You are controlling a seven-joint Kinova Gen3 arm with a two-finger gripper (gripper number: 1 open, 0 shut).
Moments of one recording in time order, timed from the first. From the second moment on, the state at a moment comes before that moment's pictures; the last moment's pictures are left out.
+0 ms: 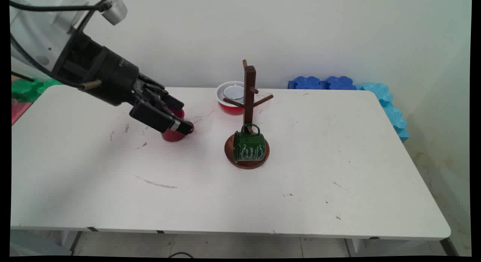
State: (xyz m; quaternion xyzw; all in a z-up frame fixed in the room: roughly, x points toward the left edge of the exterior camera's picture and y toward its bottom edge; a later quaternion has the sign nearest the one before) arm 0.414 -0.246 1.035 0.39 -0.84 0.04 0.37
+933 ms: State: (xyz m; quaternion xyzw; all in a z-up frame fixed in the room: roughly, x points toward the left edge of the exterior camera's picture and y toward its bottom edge) arm 0.407 -0.256 0.979 0.43 -0.83 0.04 0.35
